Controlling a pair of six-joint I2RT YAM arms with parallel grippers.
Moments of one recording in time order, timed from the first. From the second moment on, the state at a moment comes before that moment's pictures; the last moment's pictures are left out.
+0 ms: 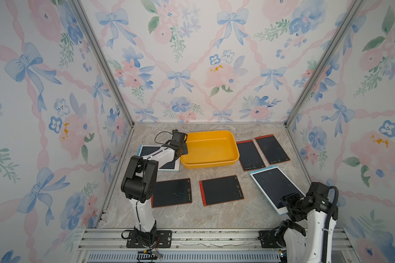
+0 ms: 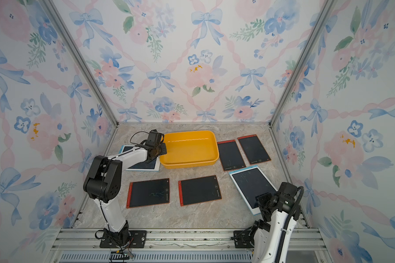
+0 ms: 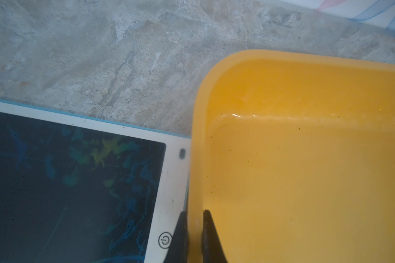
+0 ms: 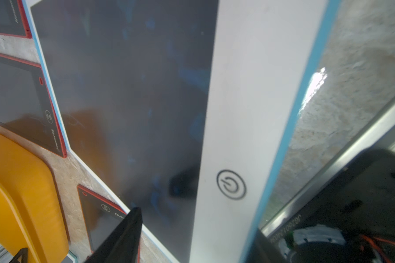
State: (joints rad) left arm -0.30 1.88 1.22 -0.21 -0.19 -0.41; right arm -0.55 0.83 0.73 -1.21 -0.25 0.69
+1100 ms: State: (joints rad) left arm -0.30 1.88 1.22 -0.21 -0.19 -0.41; right arm -0.40 1.00 0.69 -1.10 -0.15 0.72
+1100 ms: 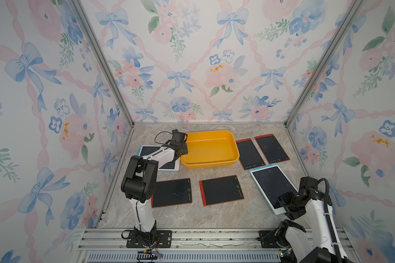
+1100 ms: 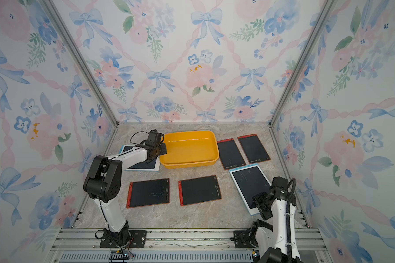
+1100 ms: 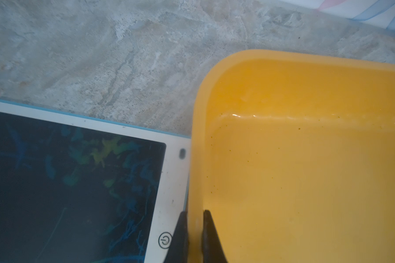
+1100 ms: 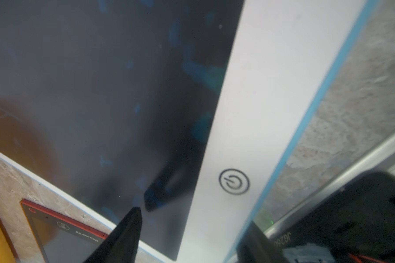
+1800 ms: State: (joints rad) left arm -0.30 1.88 1.21 -0.21 -0.19 -0.41; right arm -0.32 1.08 0.68 -1.04 -0.13 0.75
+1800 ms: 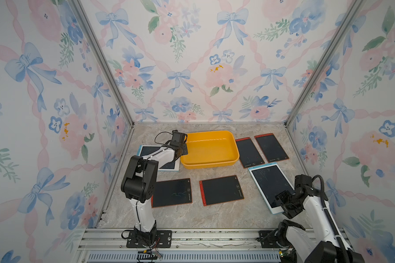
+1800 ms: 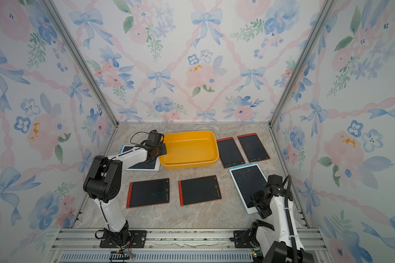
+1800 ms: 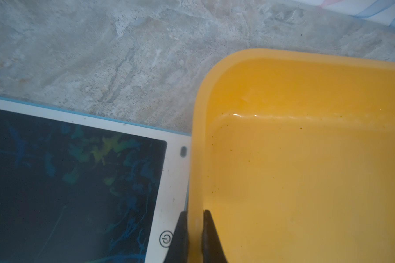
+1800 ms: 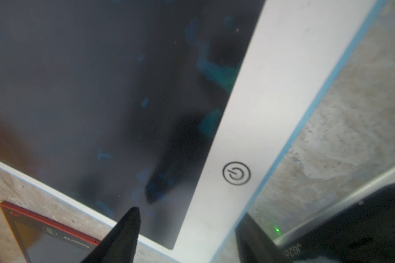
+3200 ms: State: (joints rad) left arm -0.30 1.88 1.22 -0.21 -0.19 -0.41; right arm -0.07 1.21 1.09 -0.99 -0.03 0.73
